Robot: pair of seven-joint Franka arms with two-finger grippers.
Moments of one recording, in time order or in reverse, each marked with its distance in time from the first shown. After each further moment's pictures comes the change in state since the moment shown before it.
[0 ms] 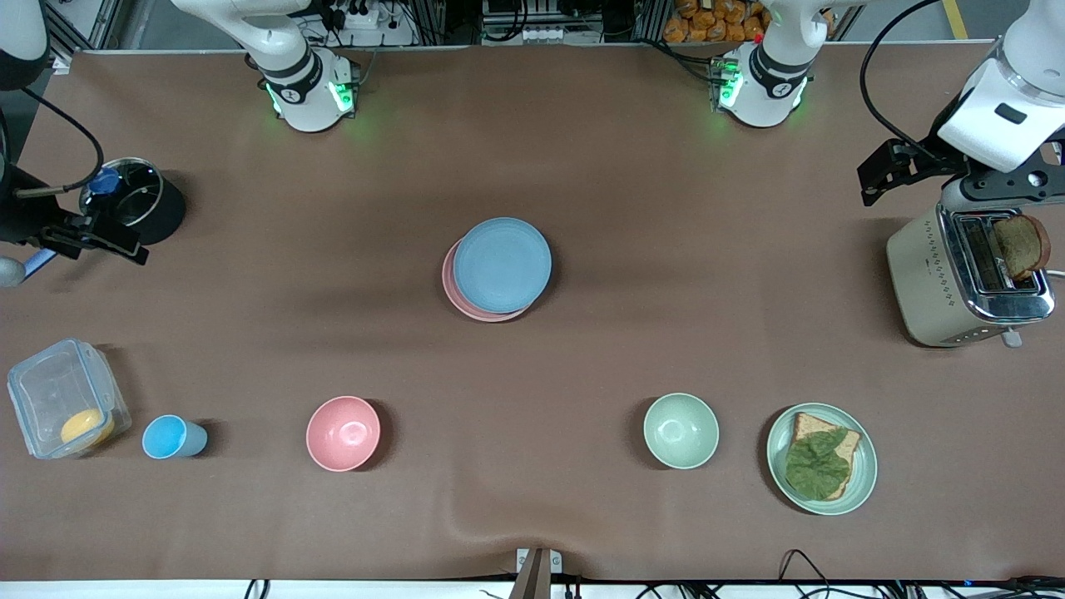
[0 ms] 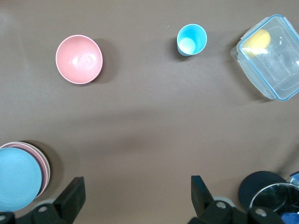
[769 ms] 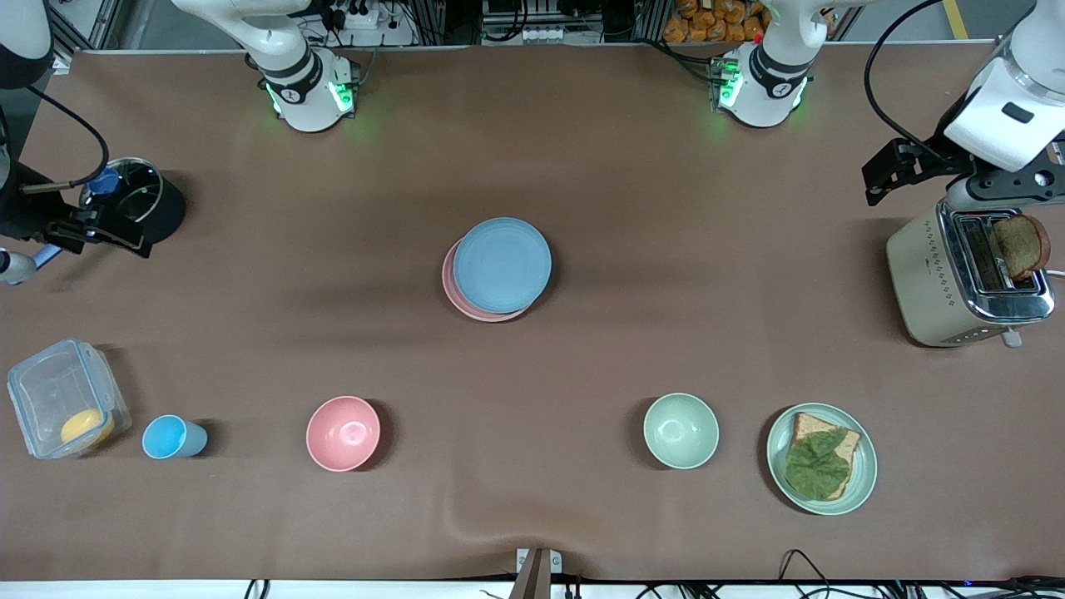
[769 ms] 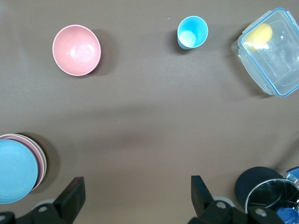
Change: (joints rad) left arm -0.016 -0.002 0.018 0.001 0.000 0.000 0.012; right arm -0.009 -0.001 0.011 -0.007 -0.006 -0.021 -0.010
